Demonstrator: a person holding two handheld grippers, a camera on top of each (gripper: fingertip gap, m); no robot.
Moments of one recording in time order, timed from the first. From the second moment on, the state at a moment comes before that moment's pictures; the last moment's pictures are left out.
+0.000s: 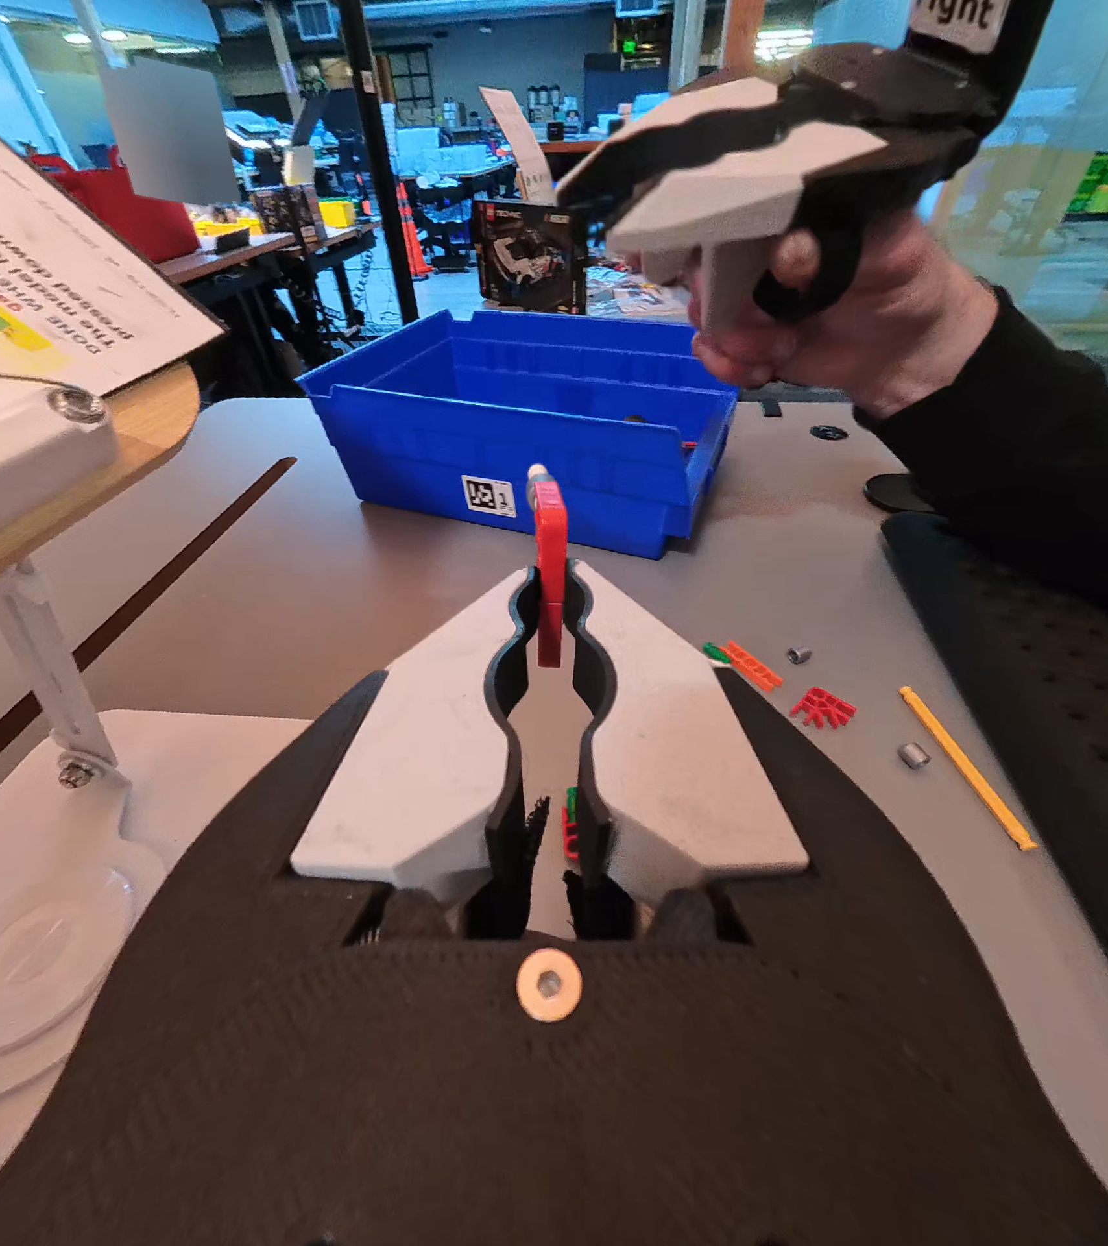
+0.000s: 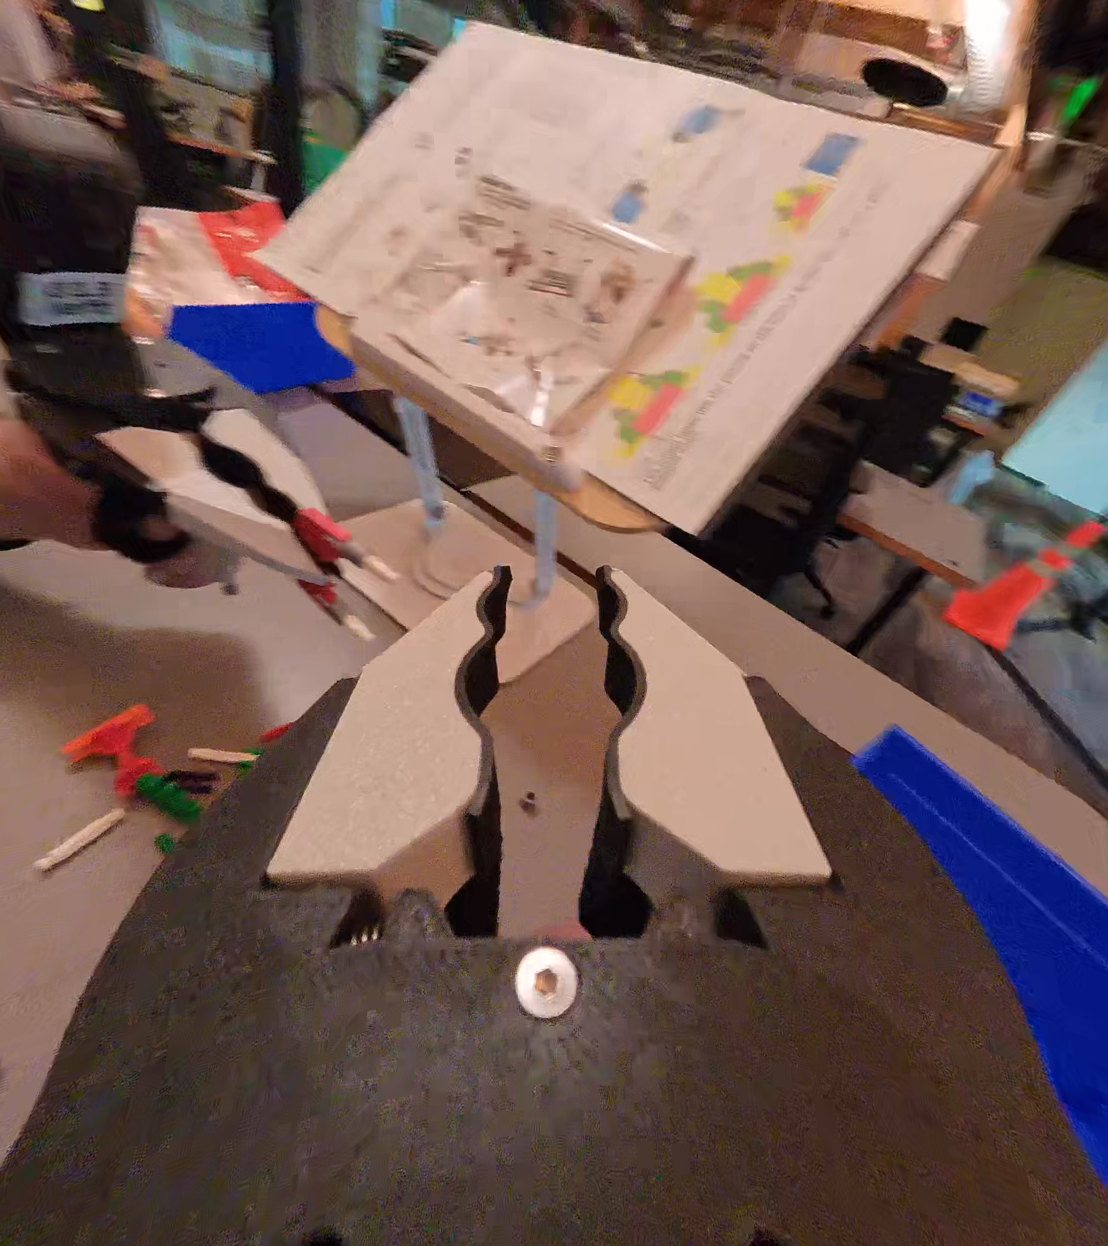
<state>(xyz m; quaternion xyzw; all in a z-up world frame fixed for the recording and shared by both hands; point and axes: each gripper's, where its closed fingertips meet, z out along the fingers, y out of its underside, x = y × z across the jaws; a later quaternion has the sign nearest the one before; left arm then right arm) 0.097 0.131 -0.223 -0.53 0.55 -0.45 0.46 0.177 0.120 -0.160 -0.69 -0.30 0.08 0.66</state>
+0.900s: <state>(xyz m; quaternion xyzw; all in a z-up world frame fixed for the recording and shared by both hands) 0.081 0.121 -0.239 -0.46 0.70 -0.27 0.48 0.079 0.119 -0.240 -0.71 -0.45 0.11 0.53</state>
